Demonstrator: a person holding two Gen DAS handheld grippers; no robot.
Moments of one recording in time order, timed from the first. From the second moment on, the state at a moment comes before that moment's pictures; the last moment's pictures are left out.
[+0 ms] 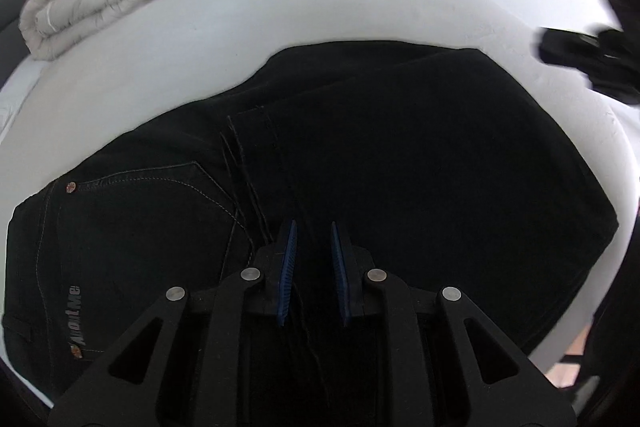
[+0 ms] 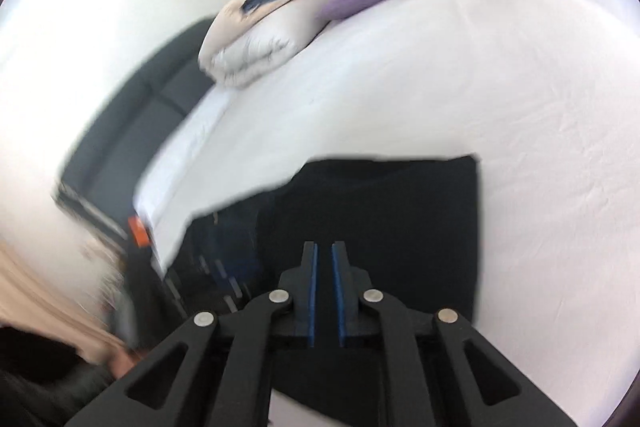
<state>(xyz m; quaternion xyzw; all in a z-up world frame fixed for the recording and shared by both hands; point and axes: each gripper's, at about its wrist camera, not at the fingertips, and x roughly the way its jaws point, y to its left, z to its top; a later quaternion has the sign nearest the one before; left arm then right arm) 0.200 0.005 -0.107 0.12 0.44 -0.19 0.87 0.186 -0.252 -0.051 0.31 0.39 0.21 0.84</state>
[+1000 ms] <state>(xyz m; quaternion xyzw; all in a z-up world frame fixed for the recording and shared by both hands) 0.194 0.022 -0.110 0.09 0.43 -0.19 0.88 0.063 -0.183 -0.146 0.31 0.47 0.18 0.81</state>
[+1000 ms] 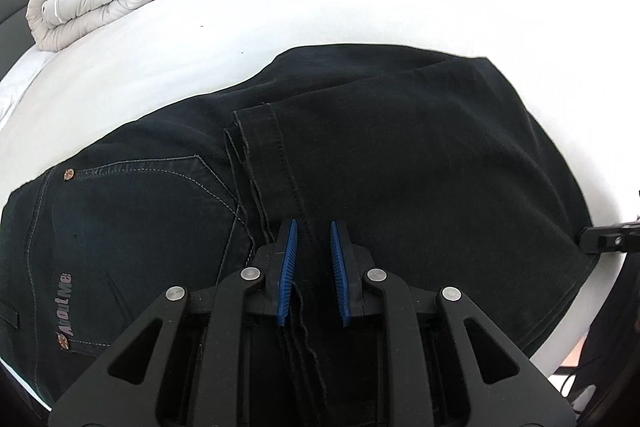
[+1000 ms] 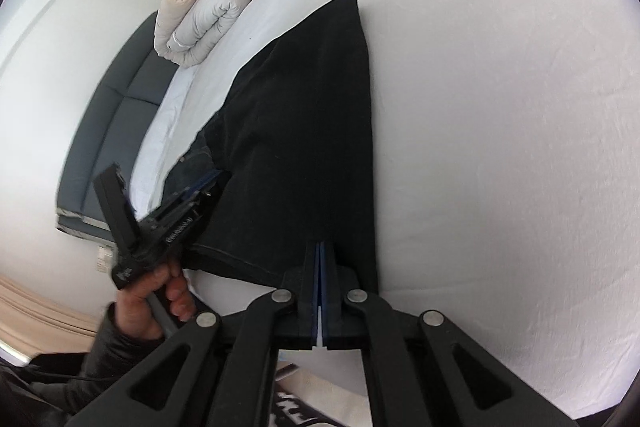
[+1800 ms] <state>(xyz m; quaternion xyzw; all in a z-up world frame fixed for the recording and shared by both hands) 0.079 0.279 -0.091 -0.42 0.34 -0.11 0.84 0.091 -0.129 -0.078 0.33 0.41 0.24 0.82</state>
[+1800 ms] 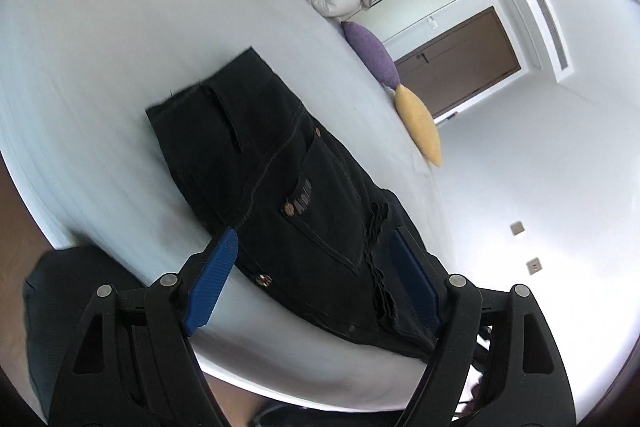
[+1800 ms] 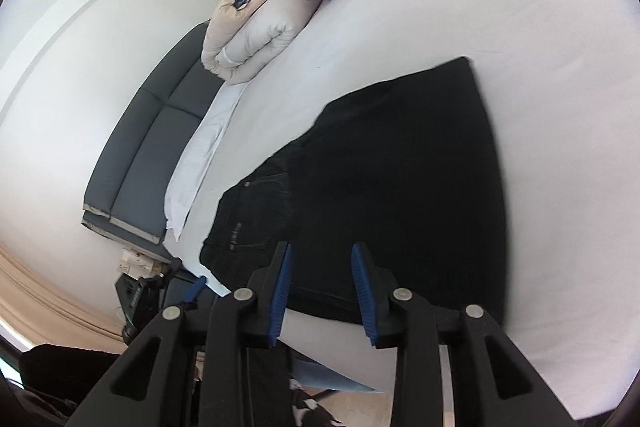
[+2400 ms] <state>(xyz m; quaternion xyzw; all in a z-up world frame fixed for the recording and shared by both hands) 0.081 0.359 -0.148 -0.55 0.32 -0.05 0.77 0.152 -0.081 -0.136 0.35 0.49 0.24 0.76</state>
